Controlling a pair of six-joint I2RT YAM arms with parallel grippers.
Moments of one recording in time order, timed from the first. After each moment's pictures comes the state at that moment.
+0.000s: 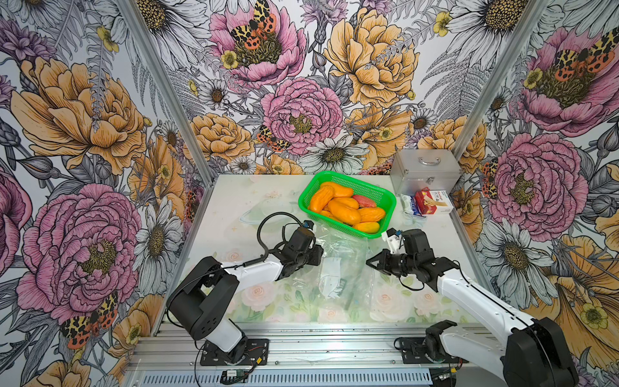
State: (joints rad) left arm -0.68 1.51 0.75 -0.01 -0.02 -0.48; right arm 0.35 1.09 0.61 -0.36 -0.58 0.67
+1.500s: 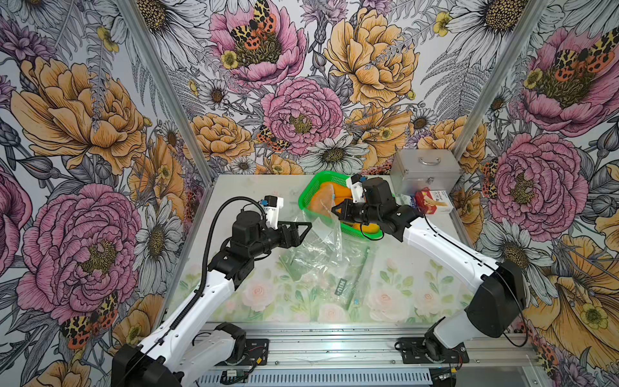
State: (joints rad) left arm -0.44 1.00 0.79 -0.16 0.44 -0.53; right arm 0.57 1.56 1.36 -0.38 -0.31 0.66
